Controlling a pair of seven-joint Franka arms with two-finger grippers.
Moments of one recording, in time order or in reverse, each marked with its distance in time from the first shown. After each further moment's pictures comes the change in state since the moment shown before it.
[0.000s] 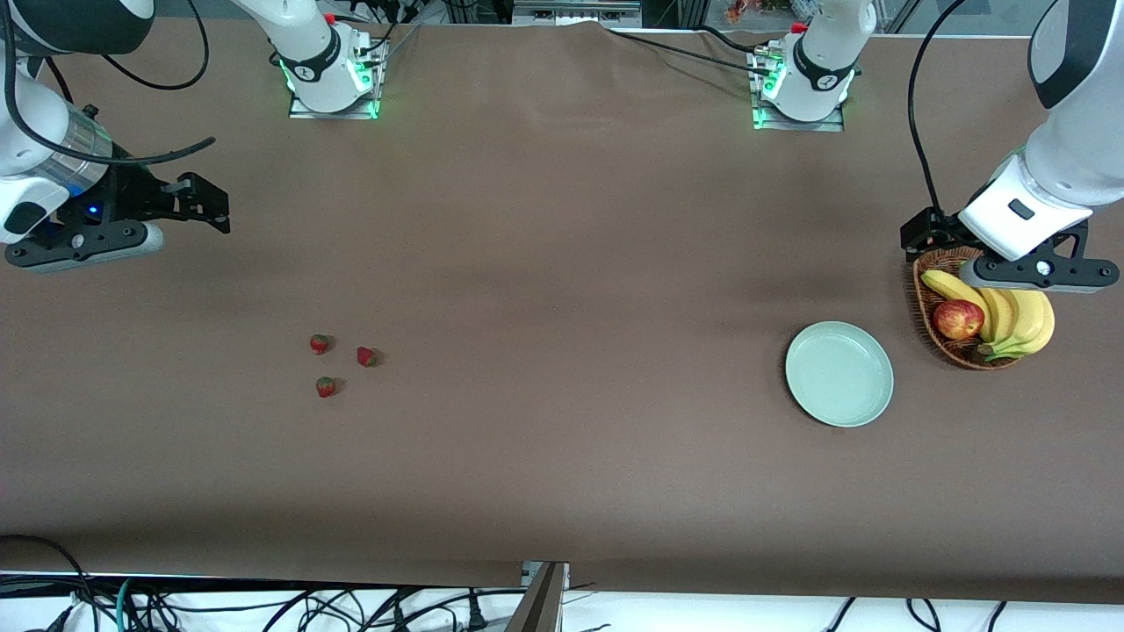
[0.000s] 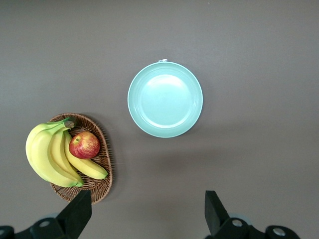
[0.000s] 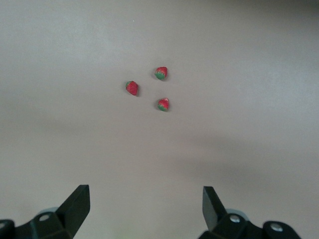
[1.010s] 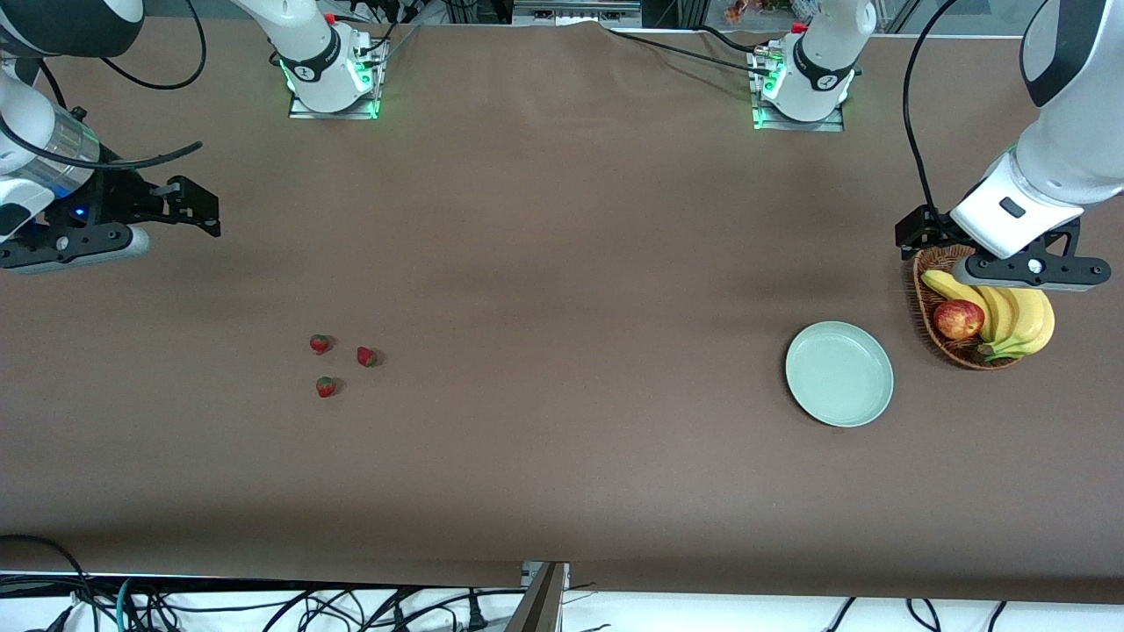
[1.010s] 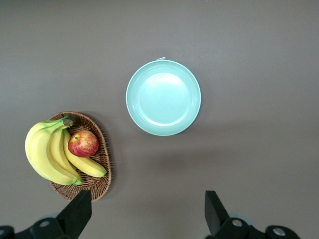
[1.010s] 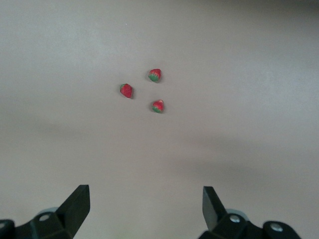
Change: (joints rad) left arm -0.185 -0.012 0.180 0.001 -0.017 -0.009 -0.003; right arm -0.013 0.002 -0.010 0.000 -0.002 0.010 0.002
